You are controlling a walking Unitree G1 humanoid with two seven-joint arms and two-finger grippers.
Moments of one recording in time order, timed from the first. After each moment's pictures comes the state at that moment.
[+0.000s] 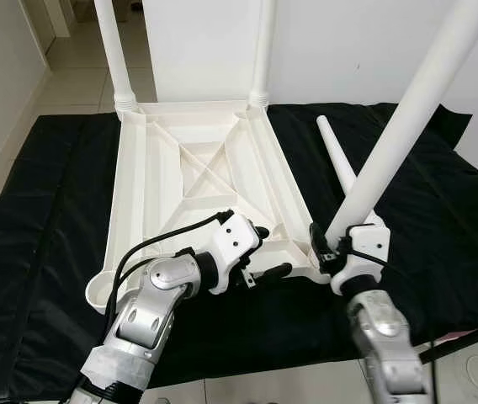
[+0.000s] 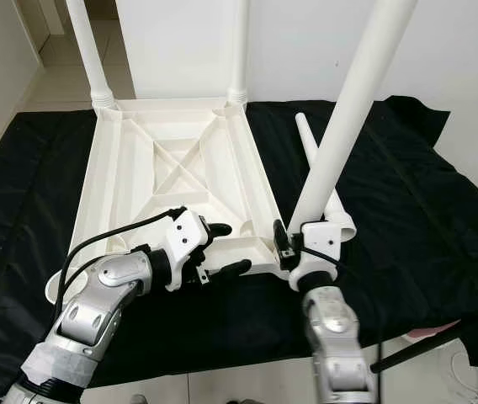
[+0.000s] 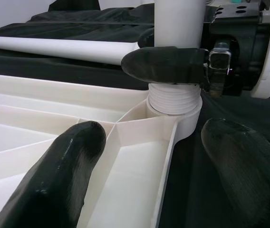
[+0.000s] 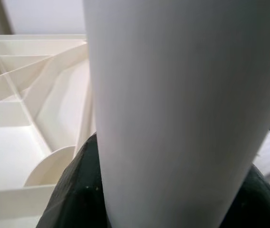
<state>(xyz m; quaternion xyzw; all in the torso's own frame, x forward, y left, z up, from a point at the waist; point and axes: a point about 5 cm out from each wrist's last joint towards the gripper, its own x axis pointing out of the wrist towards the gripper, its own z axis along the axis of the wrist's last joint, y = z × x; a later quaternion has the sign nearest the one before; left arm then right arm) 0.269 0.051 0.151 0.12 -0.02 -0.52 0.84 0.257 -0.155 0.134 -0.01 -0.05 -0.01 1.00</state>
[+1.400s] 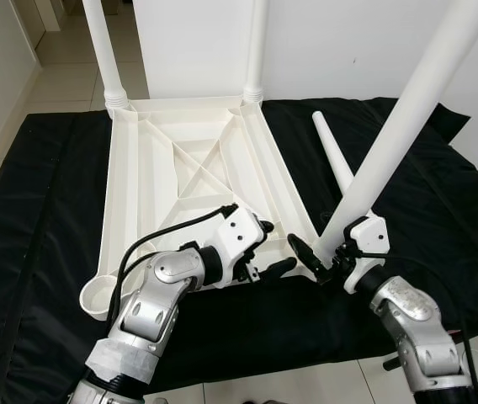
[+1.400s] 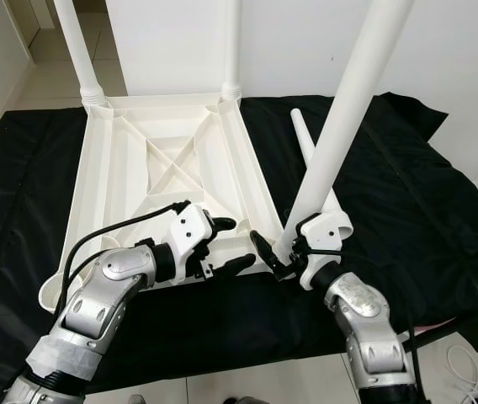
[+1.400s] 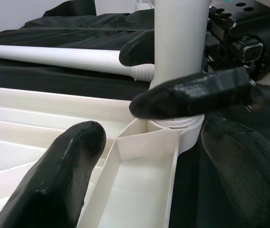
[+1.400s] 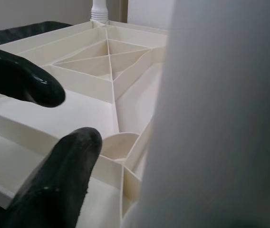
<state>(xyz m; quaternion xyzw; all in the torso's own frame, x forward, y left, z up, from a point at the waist) 0.273 0.046 0.158 0.12 -0.03 -0.53 0.84 0.265 -0.175 0.147 -0.09 -0.05 0.30 0.95</state>
